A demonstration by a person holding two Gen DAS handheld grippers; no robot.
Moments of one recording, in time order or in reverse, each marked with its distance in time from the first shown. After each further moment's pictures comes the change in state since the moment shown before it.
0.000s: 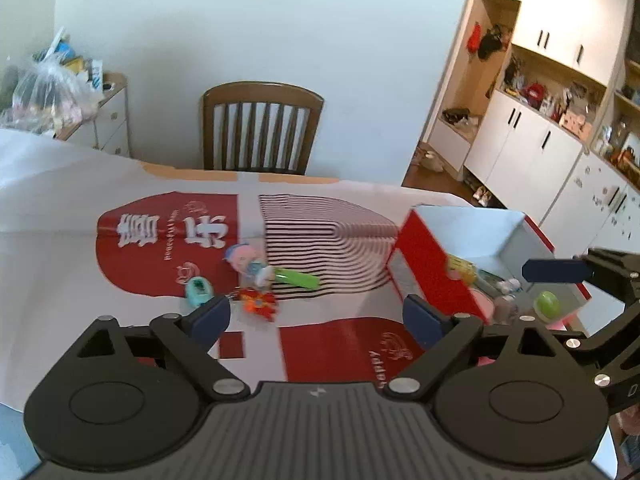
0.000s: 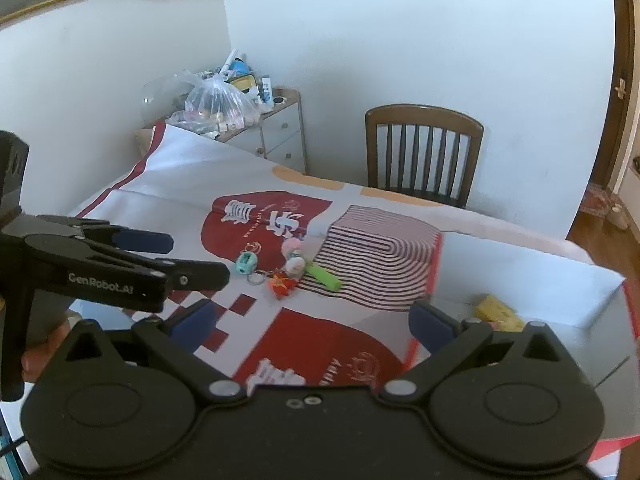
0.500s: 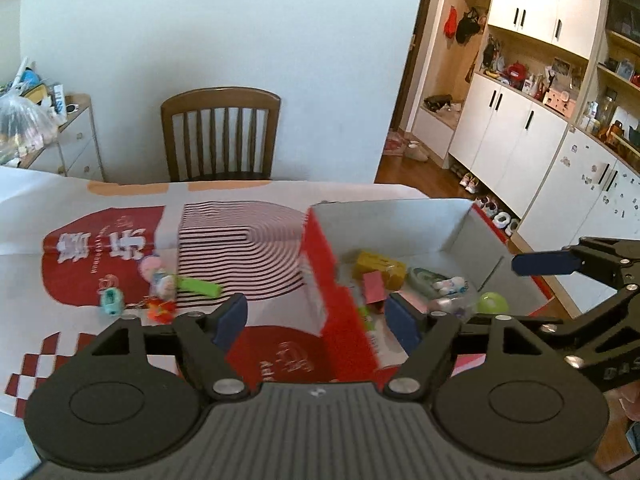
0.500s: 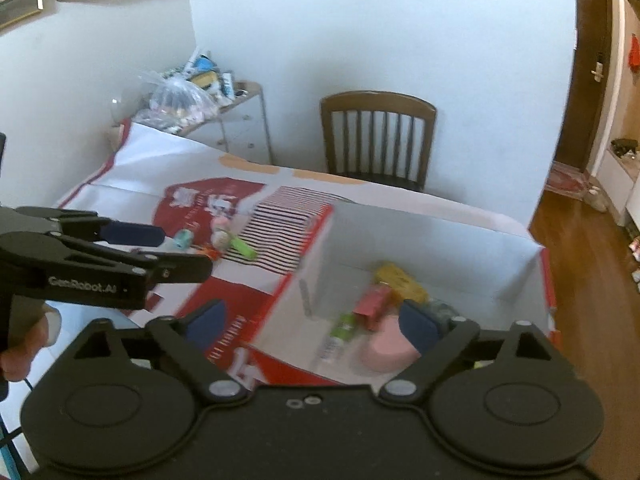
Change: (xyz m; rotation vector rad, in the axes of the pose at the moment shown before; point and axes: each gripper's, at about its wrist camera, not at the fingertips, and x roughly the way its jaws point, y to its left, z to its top) left arm 0.017 -0.130 0.004 0.078 0.010 0.014; right arm -0.057 -0.098 -0.024 0.021 0.022 -0.027
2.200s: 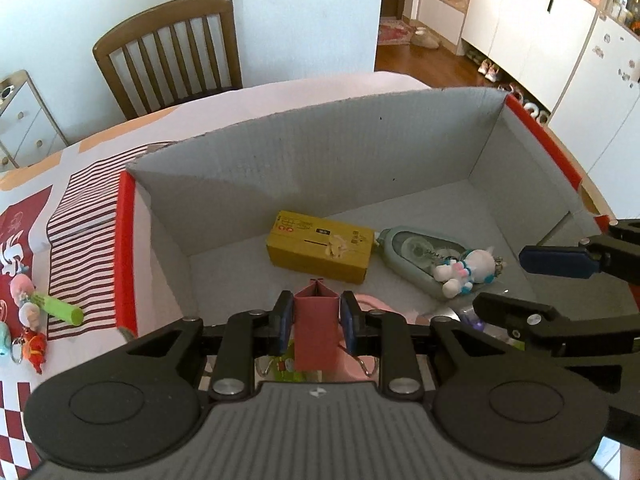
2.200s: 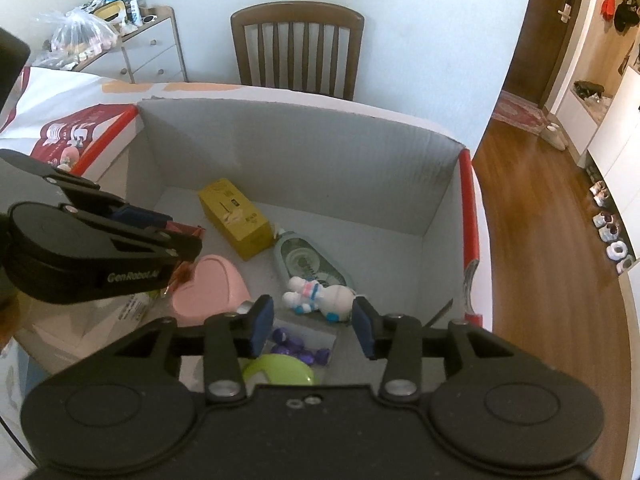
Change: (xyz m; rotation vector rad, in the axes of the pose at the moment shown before) left arm 0.207 -0.117 0.025 0.126 0.326 0.087; right arm 0.090 -0.141 -0.029 0.043 0.237 -0.169
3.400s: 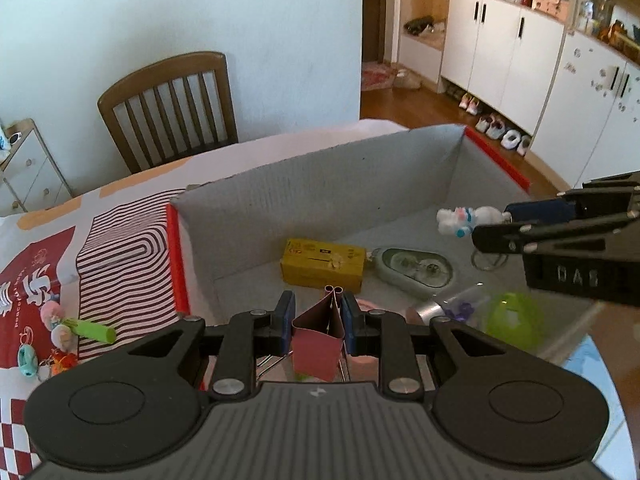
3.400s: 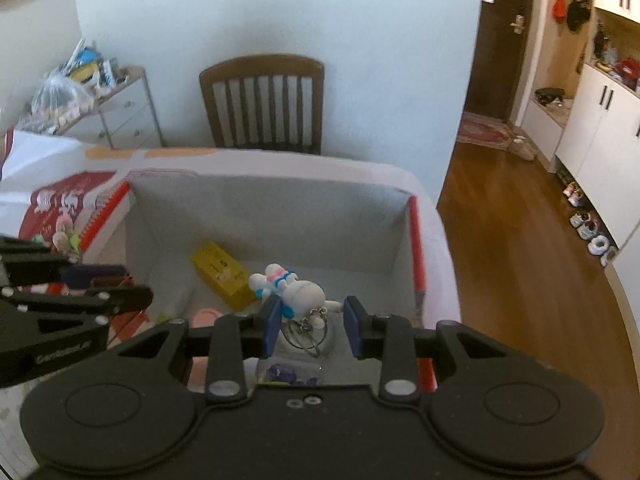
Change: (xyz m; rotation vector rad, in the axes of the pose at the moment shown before) left arm -0.042 0.000 -0.025 0.075 -0.154 0.000; right arm -0.029 -0.006 0.001 0.106 -0.132 -0.056
